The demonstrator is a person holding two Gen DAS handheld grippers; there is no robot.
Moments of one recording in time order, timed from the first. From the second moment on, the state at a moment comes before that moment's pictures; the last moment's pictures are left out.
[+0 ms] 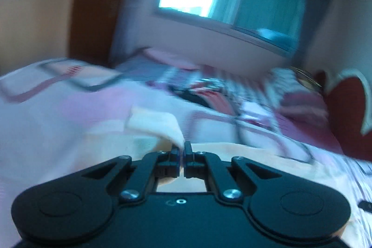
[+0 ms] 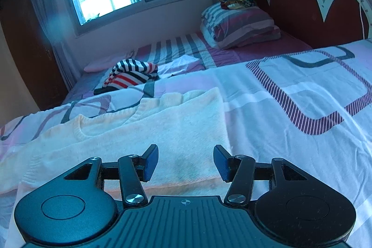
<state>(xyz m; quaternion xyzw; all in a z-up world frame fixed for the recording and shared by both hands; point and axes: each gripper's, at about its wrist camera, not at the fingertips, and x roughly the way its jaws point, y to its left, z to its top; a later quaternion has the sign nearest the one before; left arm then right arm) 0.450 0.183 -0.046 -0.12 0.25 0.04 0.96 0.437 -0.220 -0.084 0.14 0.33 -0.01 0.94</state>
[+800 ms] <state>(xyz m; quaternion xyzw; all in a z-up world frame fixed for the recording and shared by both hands) 0.431 -0.004 -0.101 0.06 0.32 -0.12 0.94 0.429 -0.244 -0.070 0.20 0.31 0.06 0.93</state>
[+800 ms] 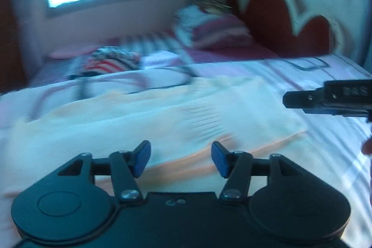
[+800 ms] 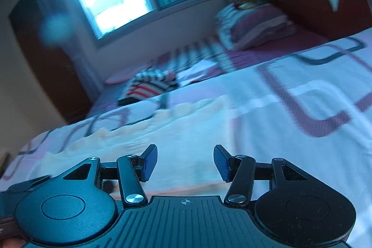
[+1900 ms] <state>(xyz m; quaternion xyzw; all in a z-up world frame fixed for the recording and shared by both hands) 0.430 0.122 -0.125 0.03 0.37 0.02 0.93 0.452 -0.227 -0.056 0.12 0.31 0.06 0.94</state>
